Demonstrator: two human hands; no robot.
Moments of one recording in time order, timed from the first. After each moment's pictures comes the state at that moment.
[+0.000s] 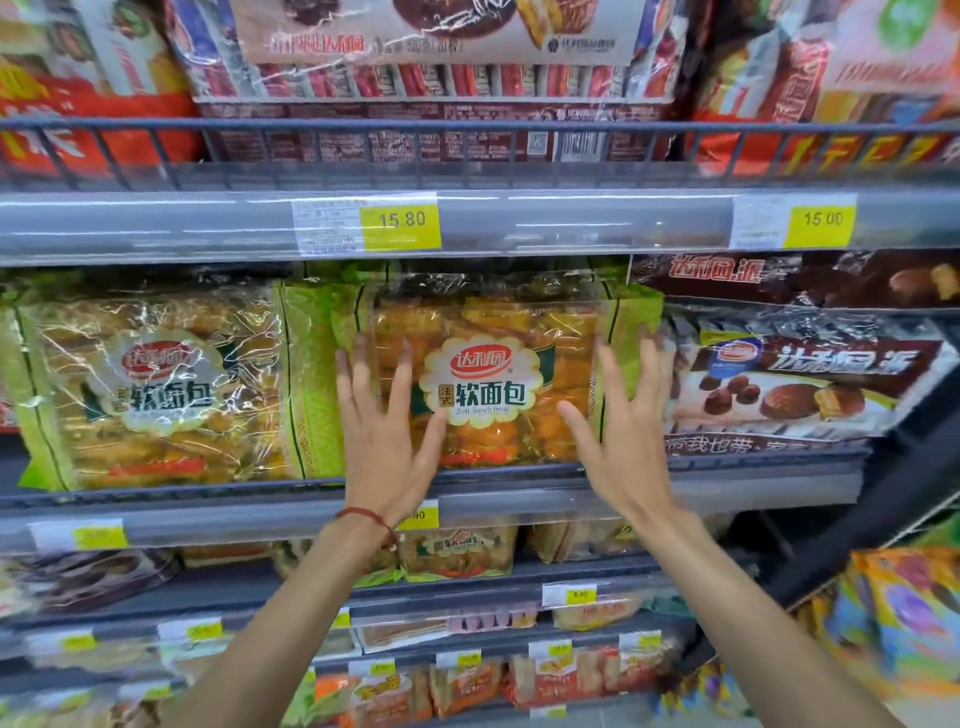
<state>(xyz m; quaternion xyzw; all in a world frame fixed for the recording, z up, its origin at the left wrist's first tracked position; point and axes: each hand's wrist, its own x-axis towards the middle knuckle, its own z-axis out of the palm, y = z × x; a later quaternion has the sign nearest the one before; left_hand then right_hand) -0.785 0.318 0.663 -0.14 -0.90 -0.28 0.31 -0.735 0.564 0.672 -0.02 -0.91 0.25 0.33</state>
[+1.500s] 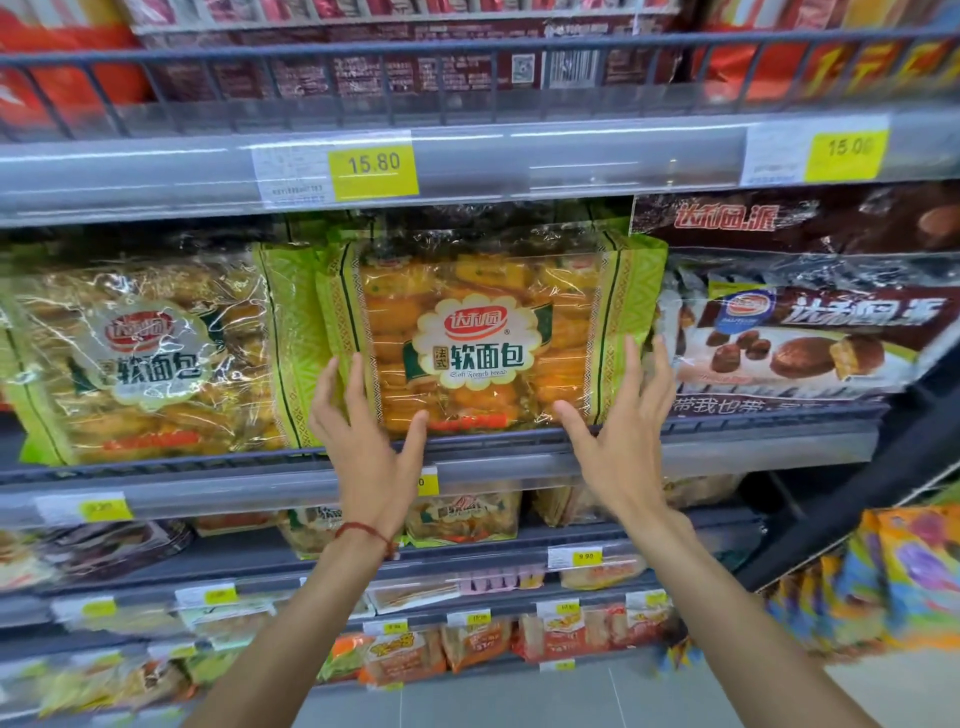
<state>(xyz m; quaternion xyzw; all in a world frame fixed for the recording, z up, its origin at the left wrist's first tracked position) -0.759 0.318 0.638 -0.03 -0.87 -0.40 0.30 -0.721 0.557 0.635 -0.10 -0.88 0.33 0.32</state>
